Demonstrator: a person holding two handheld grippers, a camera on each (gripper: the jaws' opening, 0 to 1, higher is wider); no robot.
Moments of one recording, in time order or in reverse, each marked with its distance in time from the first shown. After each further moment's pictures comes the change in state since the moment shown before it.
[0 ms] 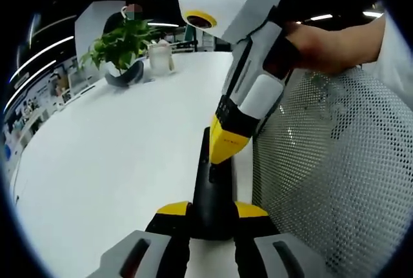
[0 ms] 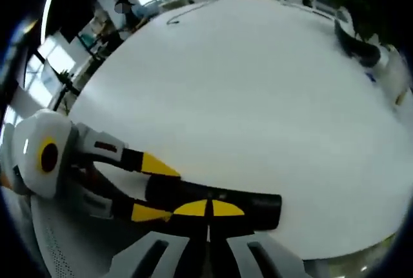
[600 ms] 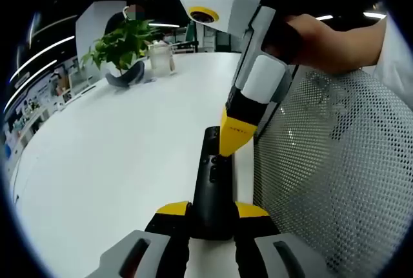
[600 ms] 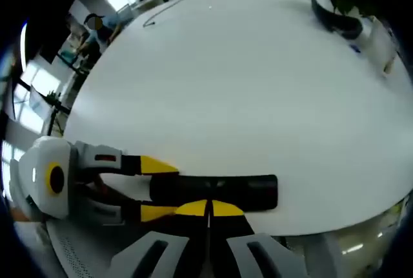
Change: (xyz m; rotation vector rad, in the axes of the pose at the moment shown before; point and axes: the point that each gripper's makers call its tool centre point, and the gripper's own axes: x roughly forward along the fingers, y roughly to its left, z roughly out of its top) left arm 0.000 0.002 0.002 -0.004 -0.006 0.002; right arm -0.010 -0.003 -0.012 0.231 0.102 -0.006
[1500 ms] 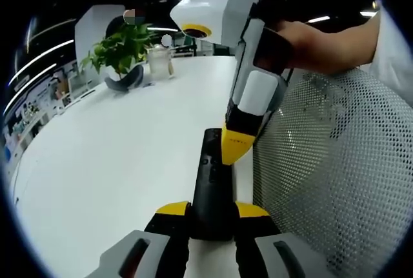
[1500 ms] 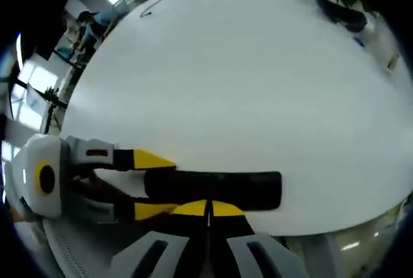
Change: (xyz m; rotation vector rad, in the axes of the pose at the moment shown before) left arm 0.001 -0.001 0.001 0.020 -0.028 -0.003; right arm 0.010 0.000 -0.003 -0.068 0.032 -0.029
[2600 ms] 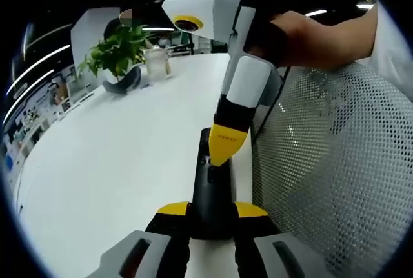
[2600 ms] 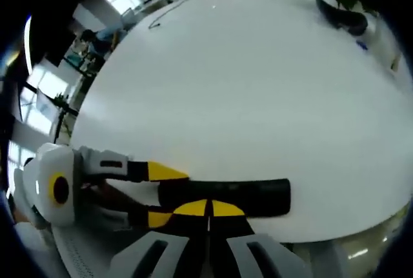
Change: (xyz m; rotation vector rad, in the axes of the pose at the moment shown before) left arm 0.000 -0.002 0.001 0.033 0.018 0.007; right arm -0.005 0.012 0.012 0.006 -0.077 0.081
